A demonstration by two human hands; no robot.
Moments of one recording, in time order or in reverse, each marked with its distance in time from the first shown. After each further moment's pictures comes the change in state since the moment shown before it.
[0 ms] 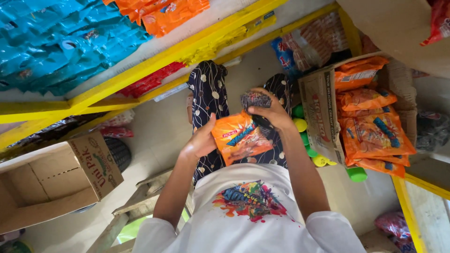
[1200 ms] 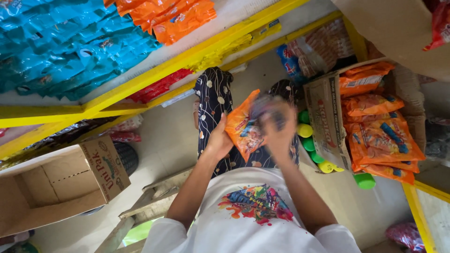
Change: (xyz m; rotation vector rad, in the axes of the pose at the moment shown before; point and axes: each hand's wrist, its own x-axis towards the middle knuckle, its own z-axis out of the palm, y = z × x) left_hand 0.040 -0.054 -0.037 -0.215 0.227 0.204; right_hand -0.054 -0.019 0.072 -0.368 0.770 -0.418
